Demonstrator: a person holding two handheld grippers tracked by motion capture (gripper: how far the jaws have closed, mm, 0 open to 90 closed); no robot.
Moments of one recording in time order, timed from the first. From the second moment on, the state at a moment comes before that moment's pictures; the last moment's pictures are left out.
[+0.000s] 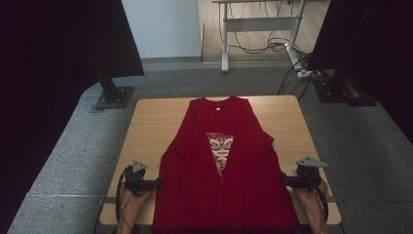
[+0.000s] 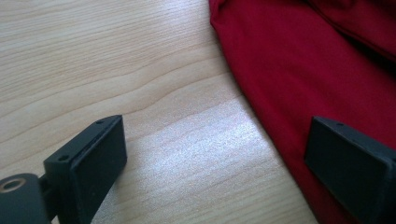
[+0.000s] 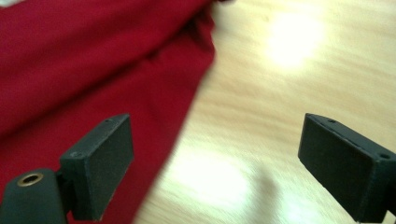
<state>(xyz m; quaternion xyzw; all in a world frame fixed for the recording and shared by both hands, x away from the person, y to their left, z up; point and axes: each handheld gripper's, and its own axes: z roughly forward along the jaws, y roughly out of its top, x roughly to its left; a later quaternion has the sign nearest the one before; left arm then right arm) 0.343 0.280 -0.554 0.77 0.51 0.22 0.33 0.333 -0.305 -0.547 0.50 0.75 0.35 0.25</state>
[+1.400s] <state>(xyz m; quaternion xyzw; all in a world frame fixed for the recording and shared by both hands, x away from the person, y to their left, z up) 0.333 0.273 -0.554 0.77 0.50 0.22 0.33 0.325 -0.303 -0.561 0.53 0.75 0.33 0.22</state>
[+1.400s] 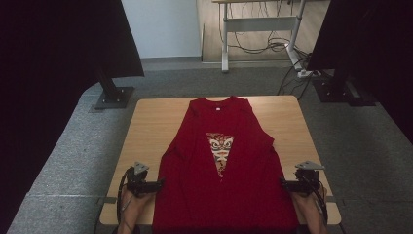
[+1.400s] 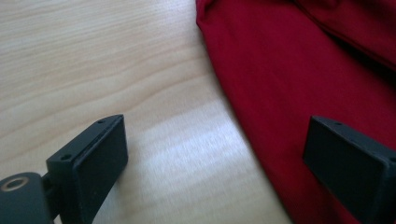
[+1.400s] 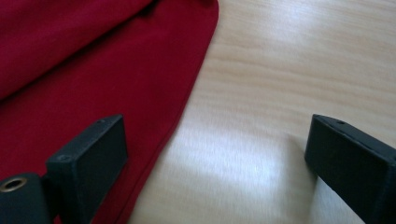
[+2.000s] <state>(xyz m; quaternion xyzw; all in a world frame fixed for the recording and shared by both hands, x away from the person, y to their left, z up) 0.337 0.273 -0.541 0.76 0.50 0.23 0.35 0.315 -0.304 -0.552 0.54 0.73 0.35 0.23</state>
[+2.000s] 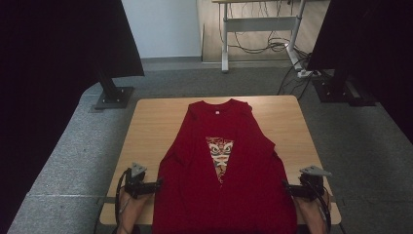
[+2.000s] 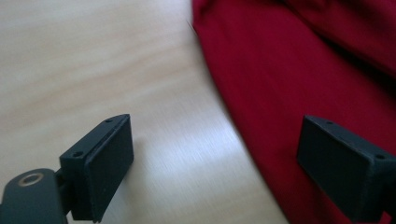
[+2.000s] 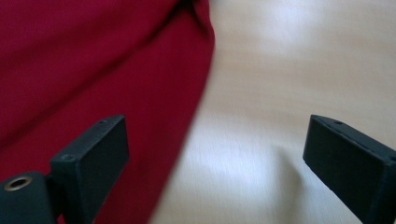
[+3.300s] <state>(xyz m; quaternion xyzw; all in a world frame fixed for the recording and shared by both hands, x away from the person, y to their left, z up) 0.359 0.262 -0.545 0.77 0.49 0.23 0.34 0.330 -0.295 -0.549 0.53 0.74 0.36 0.22</state>
